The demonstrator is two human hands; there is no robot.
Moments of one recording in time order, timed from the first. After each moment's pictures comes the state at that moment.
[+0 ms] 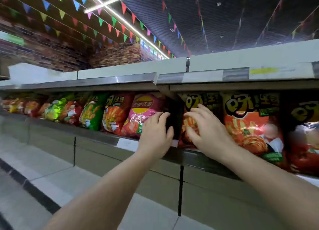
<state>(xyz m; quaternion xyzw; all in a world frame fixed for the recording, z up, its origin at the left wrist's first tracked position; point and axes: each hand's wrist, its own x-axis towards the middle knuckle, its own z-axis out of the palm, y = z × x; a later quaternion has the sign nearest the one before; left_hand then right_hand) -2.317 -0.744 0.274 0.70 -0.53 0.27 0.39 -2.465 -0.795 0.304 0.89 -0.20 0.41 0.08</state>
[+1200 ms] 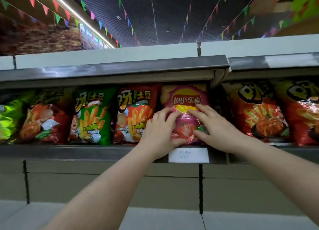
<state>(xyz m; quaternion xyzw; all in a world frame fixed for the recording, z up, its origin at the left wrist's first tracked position) -2.103 -0.742 0.279 0.57 -0.73 0.22 0.29 -2.278 -0.775 0.294 0.86 -0.41 0.27 0.12</state>
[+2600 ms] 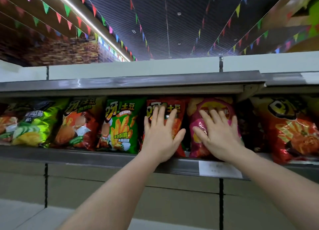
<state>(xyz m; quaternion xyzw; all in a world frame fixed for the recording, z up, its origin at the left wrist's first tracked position) -2.043 -0.731 0.289 0.63 -0.66 0.25 0.33 -2.208 -0.764 0.303 0.79 -0.50 0.32 0.15</state>
